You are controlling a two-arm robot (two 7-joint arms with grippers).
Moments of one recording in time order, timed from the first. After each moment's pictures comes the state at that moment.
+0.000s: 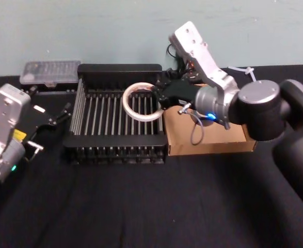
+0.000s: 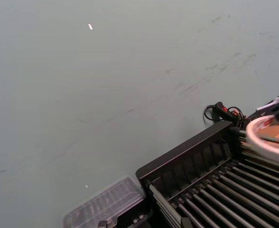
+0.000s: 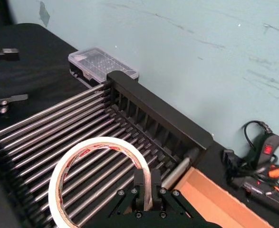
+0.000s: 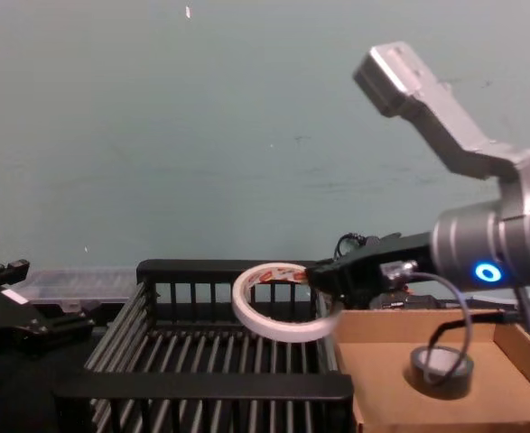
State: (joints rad) left arm -0.20 0.60 0.45 -1.41 -0.25 -0.12 0.03; right arm 0.53 0.24 -0.50 -1.34 0.13 0.47 0.39
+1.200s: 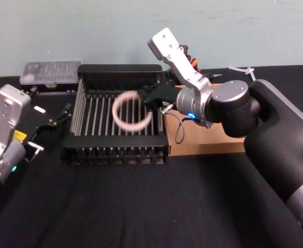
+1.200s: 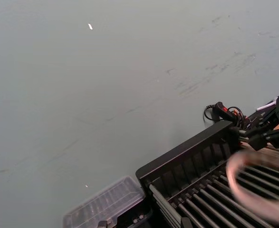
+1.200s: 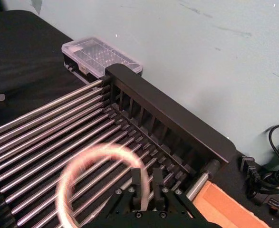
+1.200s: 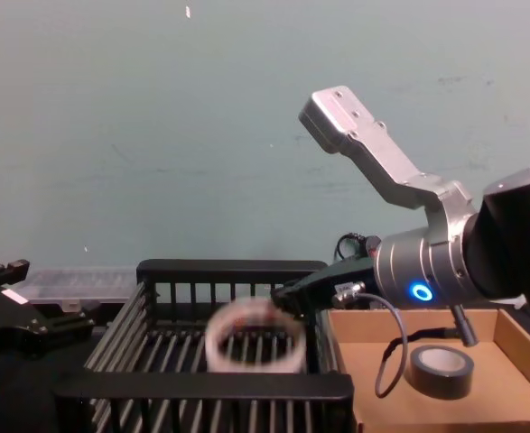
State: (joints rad) left arm -0.20 0.60 0.45 -1.41 -0.25 -0.12 0.03; right arm 0.63 0.12 -0.52 -1.08 0.07 0.40 0.38
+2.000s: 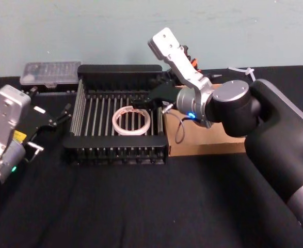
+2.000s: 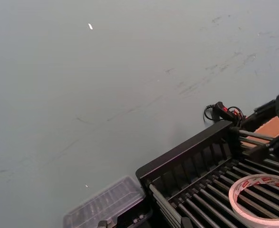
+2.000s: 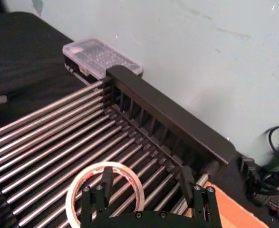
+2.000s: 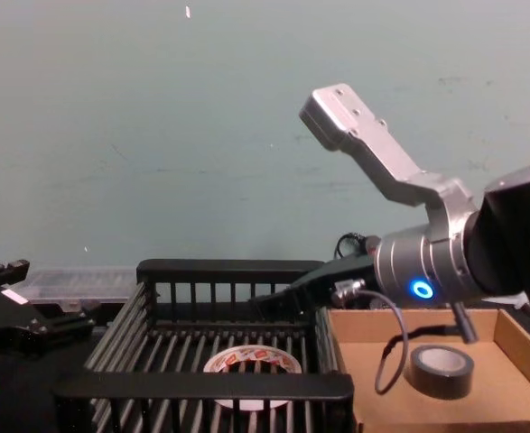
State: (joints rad) left arm -0.20 0.60 0.45 -1.41 -0.25 -0.12 0.03; right arm 0.63 0.12 -0.52 -1.09 0.07 0.40 0.38
